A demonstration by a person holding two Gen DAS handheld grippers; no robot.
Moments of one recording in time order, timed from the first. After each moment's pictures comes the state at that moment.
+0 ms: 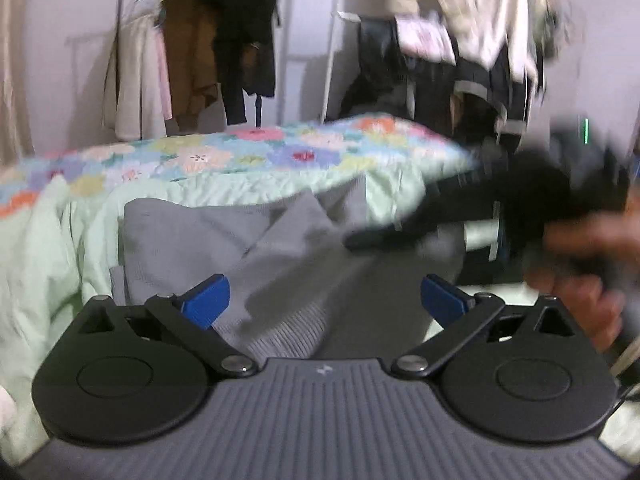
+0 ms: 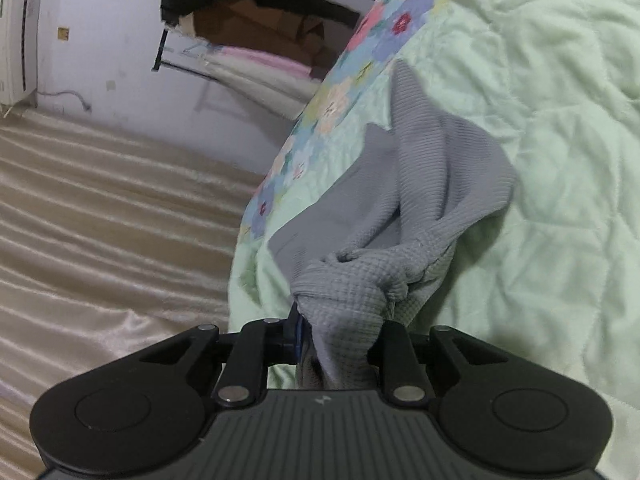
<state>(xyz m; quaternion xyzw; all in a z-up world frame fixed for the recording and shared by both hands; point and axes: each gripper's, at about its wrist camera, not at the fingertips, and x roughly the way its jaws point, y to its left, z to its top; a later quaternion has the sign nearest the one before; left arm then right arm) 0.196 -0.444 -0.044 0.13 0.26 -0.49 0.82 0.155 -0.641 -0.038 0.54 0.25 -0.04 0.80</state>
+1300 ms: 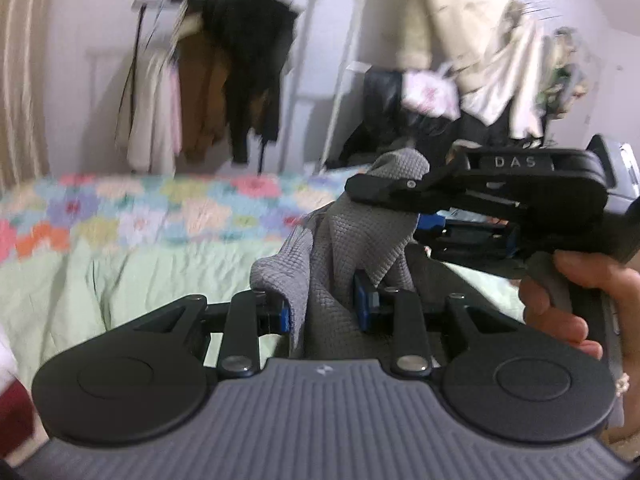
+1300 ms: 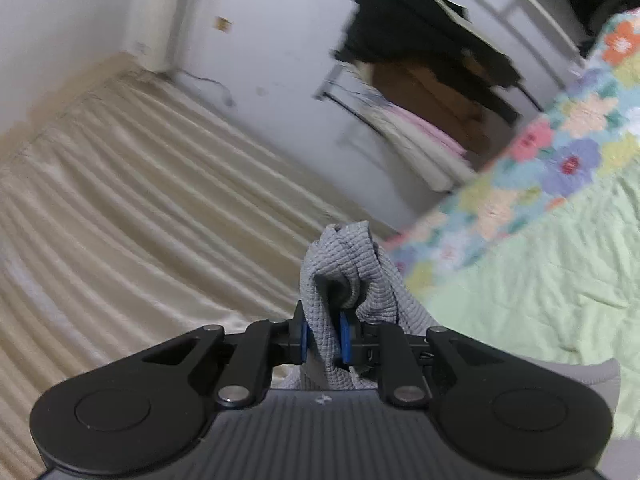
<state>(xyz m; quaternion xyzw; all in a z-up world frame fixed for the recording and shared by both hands) 0.250 -0.419 0.098 0.02 0.30 -0.45 0.84 0.145 -0.627 0.158 0.44 0.16 0.03 0.88</state>
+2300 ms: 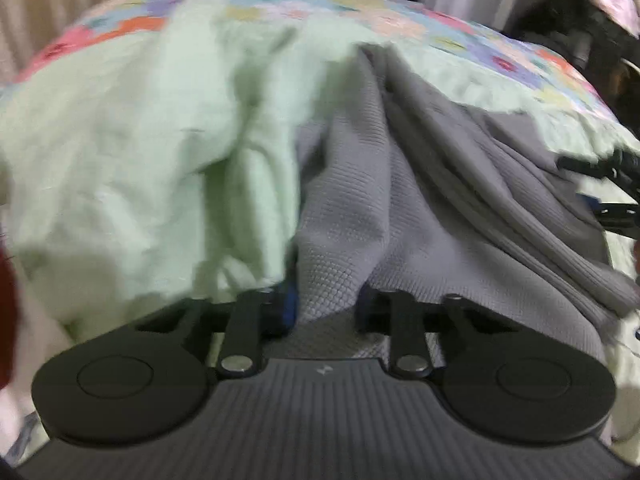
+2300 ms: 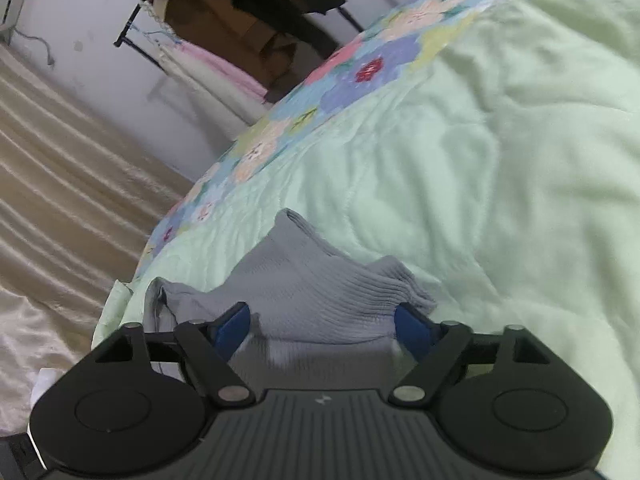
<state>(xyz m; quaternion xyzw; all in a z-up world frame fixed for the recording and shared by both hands) 0.376 -0.361 -0.104 0.06 0.47 -0.28 0.84 0.241 -0.727 -0.086 0.39 0.29 -0.12 0.87</state>
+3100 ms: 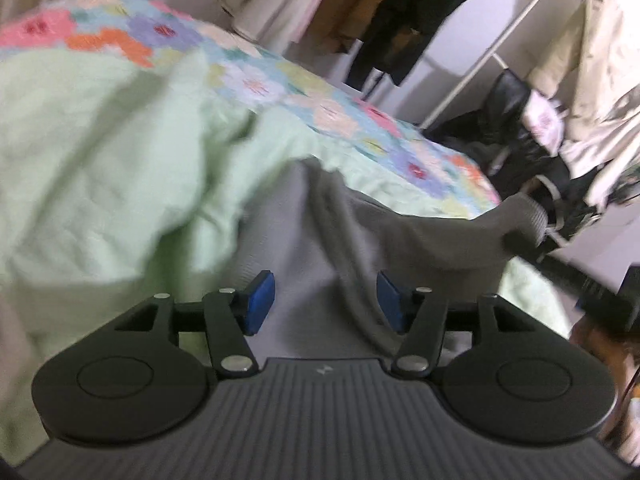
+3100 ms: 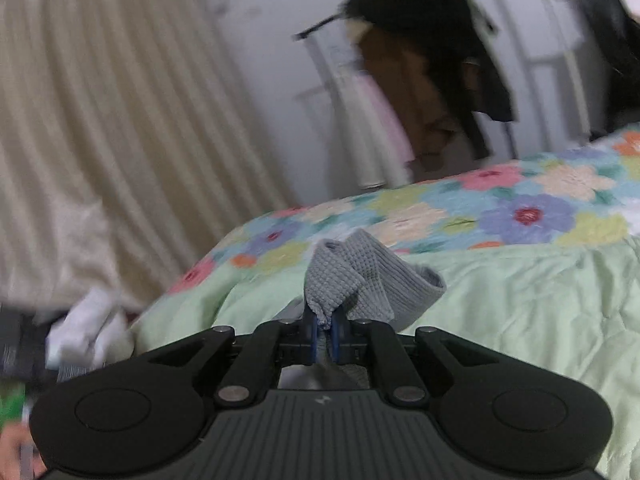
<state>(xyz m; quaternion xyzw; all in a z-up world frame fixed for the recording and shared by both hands) 0.390 -0.339 -0.073 -0.15 0.44 -0.41 0.78 0.212 -0.601 0.027 0.14 0.22 -0.03 0.97</state>
